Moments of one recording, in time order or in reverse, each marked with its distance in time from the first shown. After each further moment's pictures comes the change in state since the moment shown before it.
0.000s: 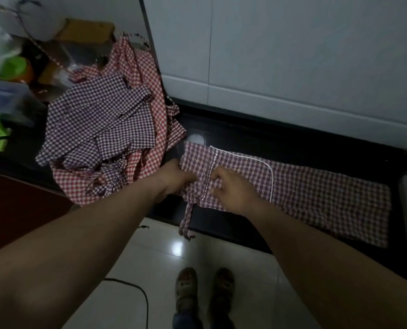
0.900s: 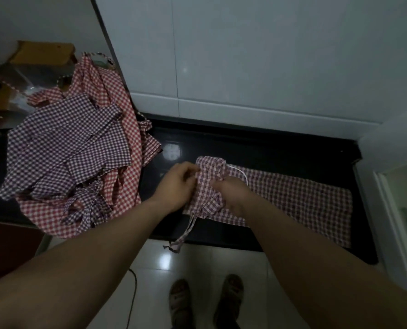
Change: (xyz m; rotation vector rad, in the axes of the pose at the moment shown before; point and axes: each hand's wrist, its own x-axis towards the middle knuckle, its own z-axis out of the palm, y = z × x) left_hand 0.001 0.017 0.039 0.260 0.020 0.421; right_hand -0.003 -0.007 -0.026 0.969 0.086 0.700
